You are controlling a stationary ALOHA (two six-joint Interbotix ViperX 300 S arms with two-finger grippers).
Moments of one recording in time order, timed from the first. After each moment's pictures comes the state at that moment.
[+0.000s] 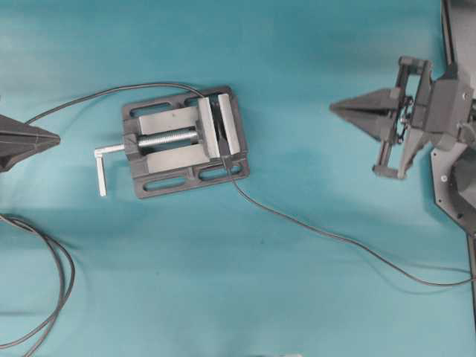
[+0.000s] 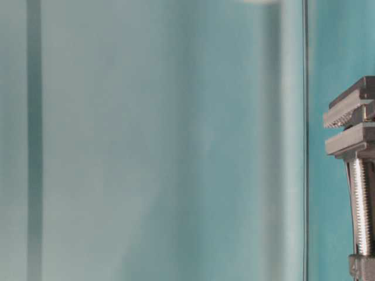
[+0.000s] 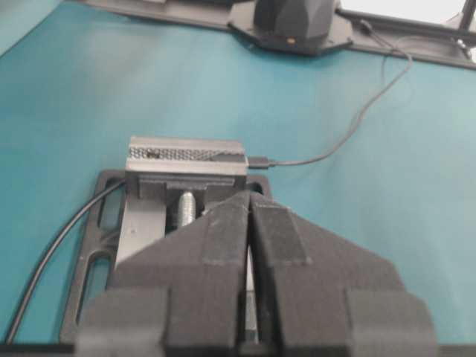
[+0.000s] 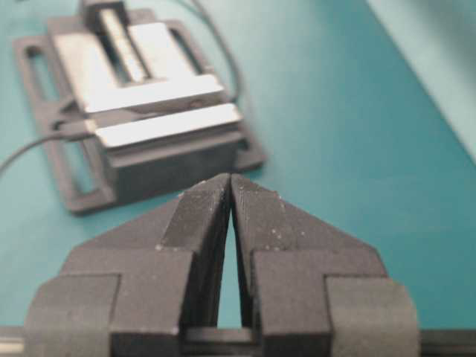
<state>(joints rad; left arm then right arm) 0.08 -0.94 1.45 -0.04 -0.42 -0.05 0.00 -0.70 1.28 0.73 -0.45 -0.79</state>
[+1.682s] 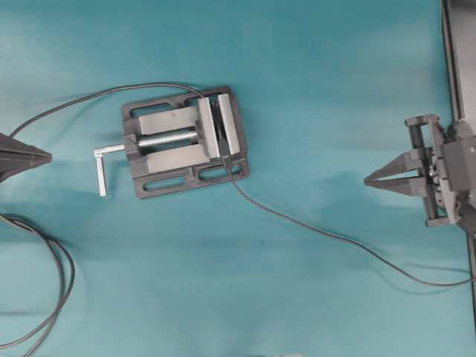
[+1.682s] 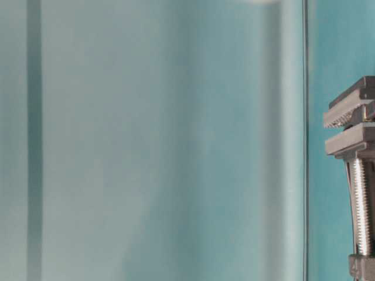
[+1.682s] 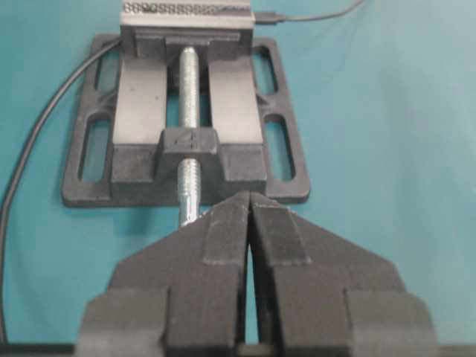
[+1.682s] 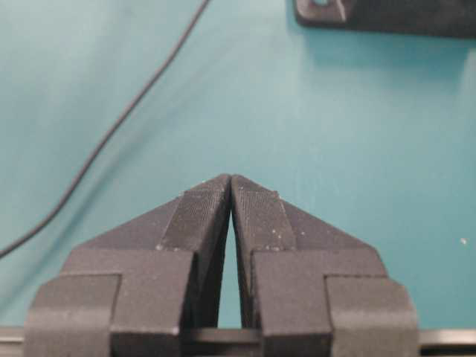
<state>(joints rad) 0.07 -1.03 1.57 -0.02 -0.26 -0.05 0.10 -0.98 1.45 0.47 -0.02 -0.61</state>
